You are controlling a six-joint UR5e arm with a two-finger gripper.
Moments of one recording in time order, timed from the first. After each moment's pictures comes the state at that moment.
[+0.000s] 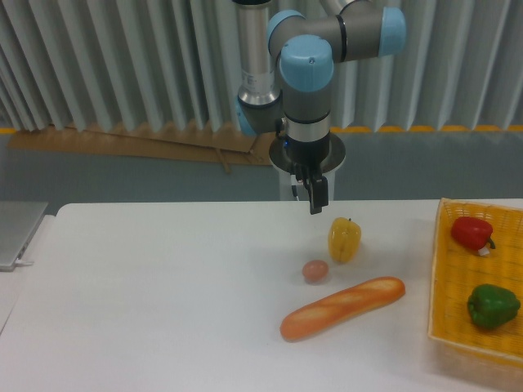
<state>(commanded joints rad) 2.39 -1.66 -1.53 -1.58 1.64 1.51</state>
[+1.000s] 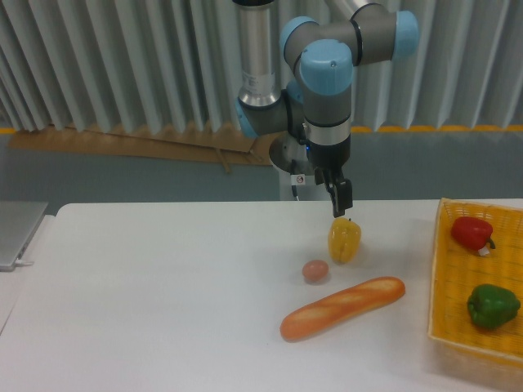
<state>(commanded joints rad) 2.42 -1.65 -1.53 -1.56 1.64 1.51</state>
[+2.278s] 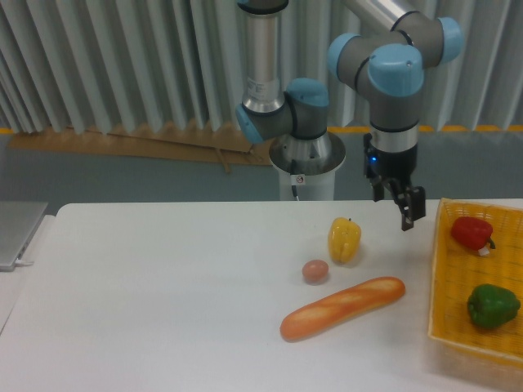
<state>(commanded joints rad) 2.63 -1.74 -1.53 -1.31 1.64 1.61</state>
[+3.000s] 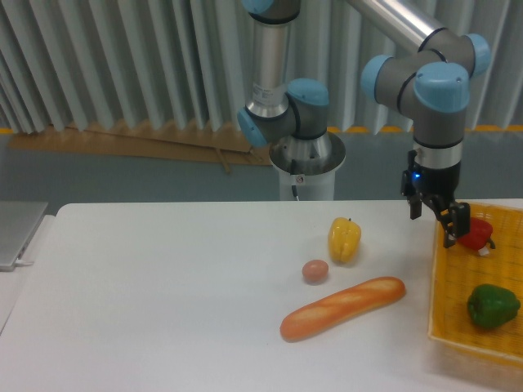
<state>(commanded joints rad) 2.77 -1.78 -1.56 -1.27 1.60 1.67</state>
